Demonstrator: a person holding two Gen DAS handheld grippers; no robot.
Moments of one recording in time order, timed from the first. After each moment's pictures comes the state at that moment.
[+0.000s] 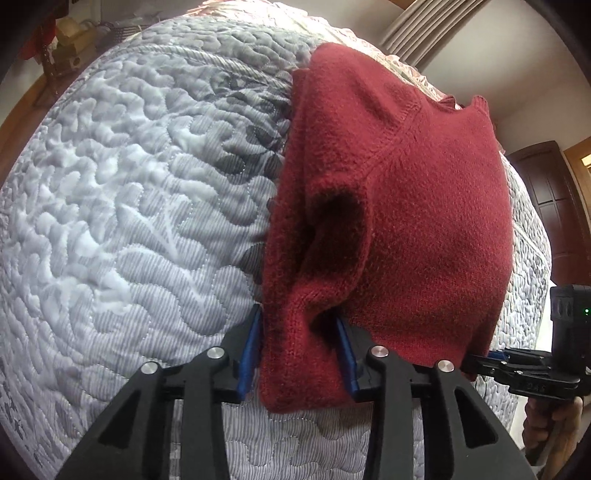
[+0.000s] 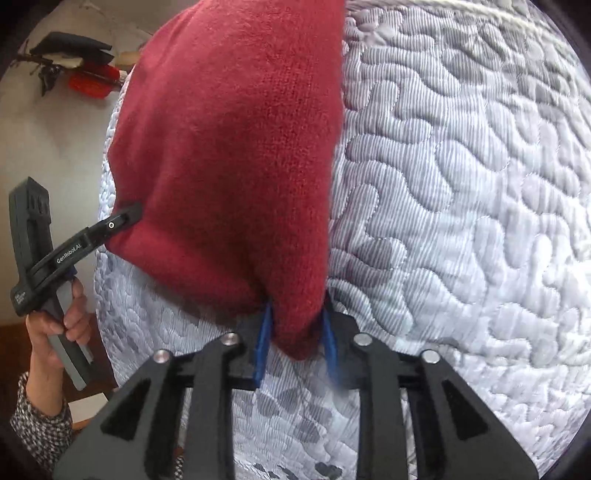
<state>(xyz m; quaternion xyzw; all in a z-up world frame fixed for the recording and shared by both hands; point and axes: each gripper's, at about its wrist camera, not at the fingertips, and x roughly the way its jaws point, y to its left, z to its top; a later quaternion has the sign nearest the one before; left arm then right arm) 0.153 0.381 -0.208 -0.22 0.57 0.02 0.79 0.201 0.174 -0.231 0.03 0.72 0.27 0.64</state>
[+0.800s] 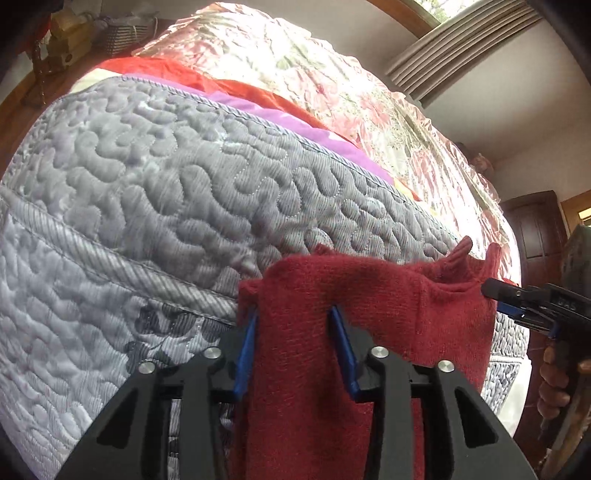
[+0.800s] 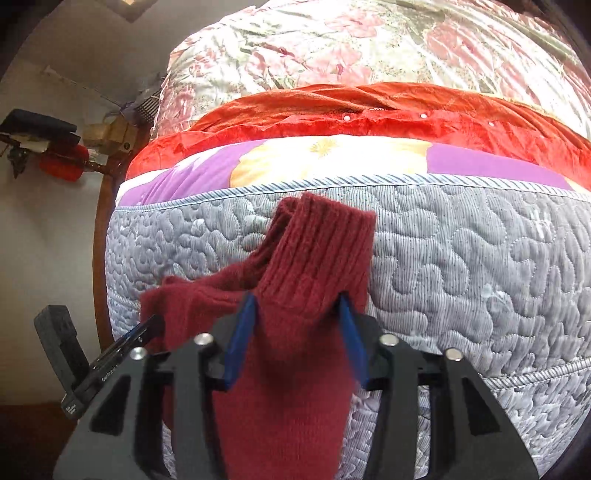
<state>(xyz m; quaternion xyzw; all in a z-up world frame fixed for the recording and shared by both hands) 0.335 0.432 -0.198 -0.28 0.54 0.01 0.79 0.451 0.226 -0.177 0.08 0.69 0.19 0.70</state>
